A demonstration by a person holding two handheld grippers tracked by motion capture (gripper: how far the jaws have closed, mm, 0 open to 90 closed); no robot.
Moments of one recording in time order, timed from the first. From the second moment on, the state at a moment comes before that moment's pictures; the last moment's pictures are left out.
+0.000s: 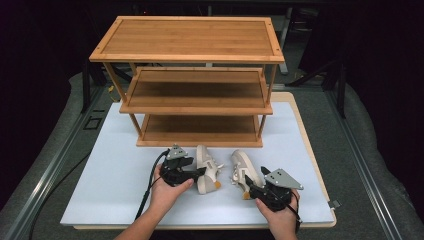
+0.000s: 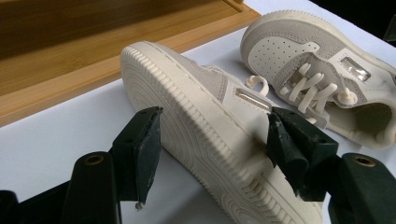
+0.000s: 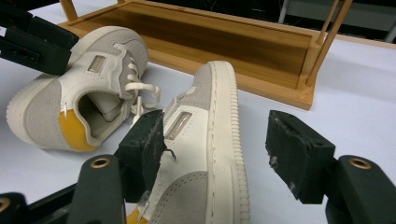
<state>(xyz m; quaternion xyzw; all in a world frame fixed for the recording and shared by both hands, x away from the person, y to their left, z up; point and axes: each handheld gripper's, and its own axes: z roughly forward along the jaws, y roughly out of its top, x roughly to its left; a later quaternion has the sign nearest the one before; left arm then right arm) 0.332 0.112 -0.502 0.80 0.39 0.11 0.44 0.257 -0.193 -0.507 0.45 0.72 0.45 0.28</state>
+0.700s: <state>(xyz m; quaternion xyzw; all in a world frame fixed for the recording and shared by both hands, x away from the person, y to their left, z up) 0.325 0.137 -0.501 0.79 0.40 0.11 0.45 0.255 -0.198 -0.504 0.45 0.71 0.46 0.29</state>
